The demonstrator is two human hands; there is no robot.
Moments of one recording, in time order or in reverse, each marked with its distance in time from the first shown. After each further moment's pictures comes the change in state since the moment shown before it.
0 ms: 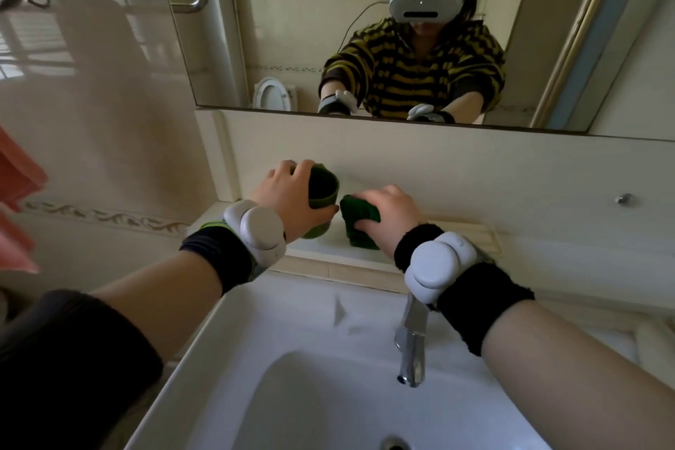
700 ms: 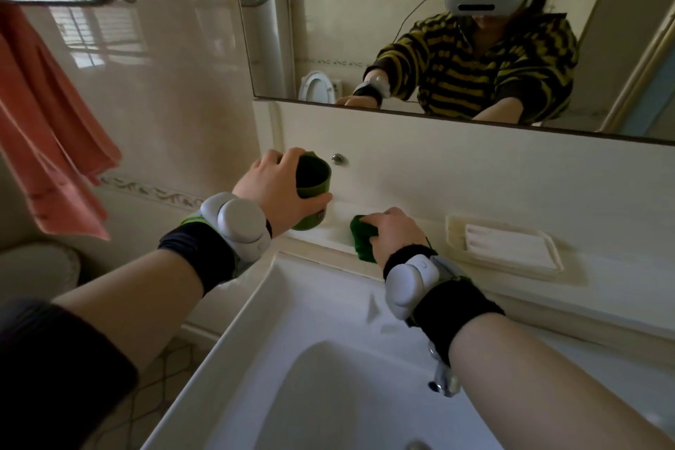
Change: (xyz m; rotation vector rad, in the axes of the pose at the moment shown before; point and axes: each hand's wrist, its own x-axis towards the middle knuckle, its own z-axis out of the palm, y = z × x) left_hand -0.032 -0.048 -0.040 0.013 0.073 -0.139; right_hand 0.016 -0.023 0.059 -0.124 -0.129 0.014
